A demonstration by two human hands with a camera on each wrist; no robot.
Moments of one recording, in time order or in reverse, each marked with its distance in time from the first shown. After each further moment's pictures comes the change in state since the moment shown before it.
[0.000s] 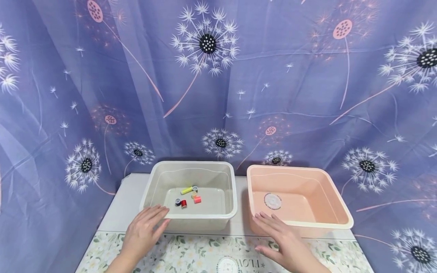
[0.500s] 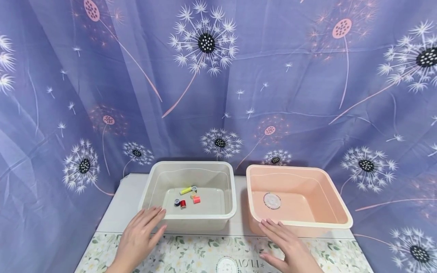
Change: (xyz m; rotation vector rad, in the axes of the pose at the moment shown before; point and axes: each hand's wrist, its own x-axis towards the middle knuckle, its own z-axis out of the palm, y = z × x) left_hand -0.006 0.005 -0.014 0.022 -0.005 0.028; right_hand -0.028 0.004 0.005 -0.010 0.042 0.016
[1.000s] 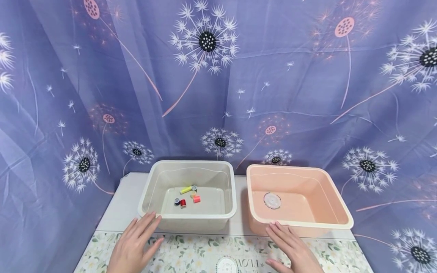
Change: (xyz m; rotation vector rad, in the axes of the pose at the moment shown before) left_hand -0.024 0.006 -0.014 -0.027 -0.006 -0.012; right_hand -0.024 0.010 0.004 -0.052 0.038 -0.013
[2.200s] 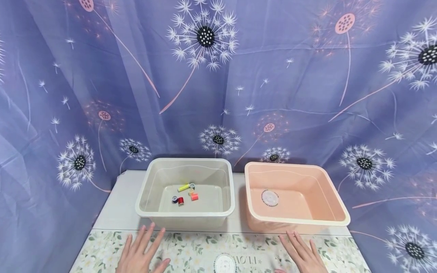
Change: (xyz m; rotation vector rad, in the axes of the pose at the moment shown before) left_hand -0.050 0.029 0.023 0.163 -0.115 -0.131; right_hand -0.058 -0.010 -0.002 -0.224 -0.095 0.295
